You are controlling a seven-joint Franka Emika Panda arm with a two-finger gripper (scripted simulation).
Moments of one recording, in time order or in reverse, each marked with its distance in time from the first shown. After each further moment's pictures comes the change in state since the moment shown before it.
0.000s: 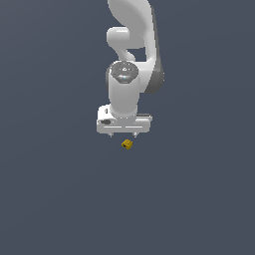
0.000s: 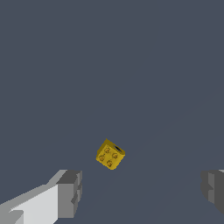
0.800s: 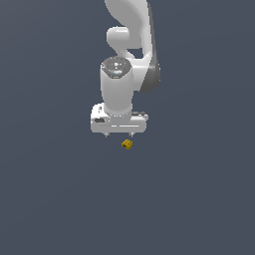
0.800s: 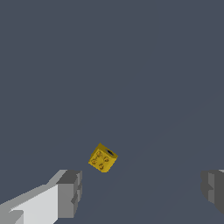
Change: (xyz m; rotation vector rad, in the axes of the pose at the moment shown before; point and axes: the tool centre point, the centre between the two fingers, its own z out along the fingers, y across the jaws) arm 0.008 0.017 -0.013 0.009 0.024 0.008
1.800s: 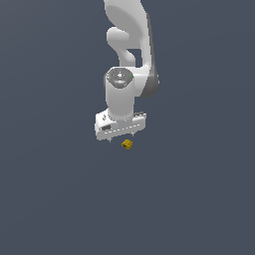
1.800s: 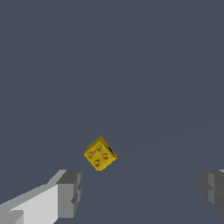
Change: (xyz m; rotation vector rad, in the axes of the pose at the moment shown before) arm -0.012 -0.007 0.034 -0.002 0.003 -0.284
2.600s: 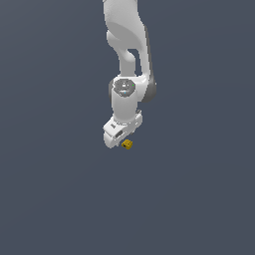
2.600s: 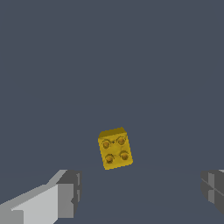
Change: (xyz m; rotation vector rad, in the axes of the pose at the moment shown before) arm -0.018 -0.023 0.049 0.008 0.016 -0.460
